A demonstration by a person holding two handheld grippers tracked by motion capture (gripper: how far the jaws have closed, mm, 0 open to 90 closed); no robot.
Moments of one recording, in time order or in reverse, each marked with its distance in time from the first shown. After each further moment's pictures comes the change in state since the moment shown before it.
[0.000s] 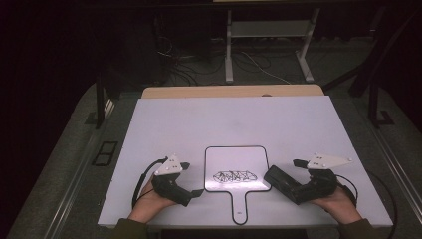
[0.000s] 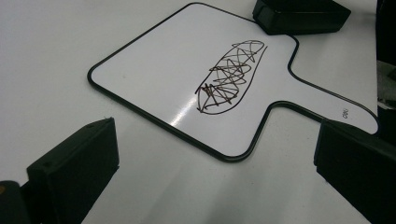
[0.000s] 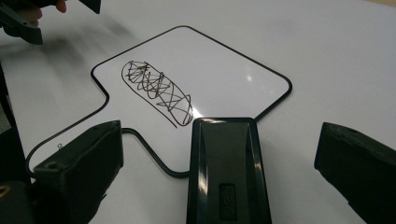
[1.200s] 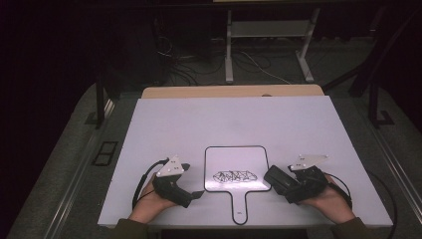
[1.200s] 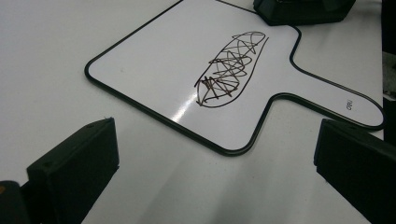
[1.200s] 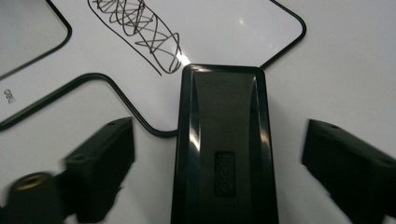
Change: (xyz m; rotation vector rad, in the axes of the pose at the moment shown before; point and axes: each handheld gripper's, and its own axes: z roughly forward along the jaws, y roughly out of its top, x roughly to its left) left arm -0.002 -0.002 0.002 0.024 0.007 0.015; right arm 0.003 0.000 0.022 0.259 -0.073 -0.061
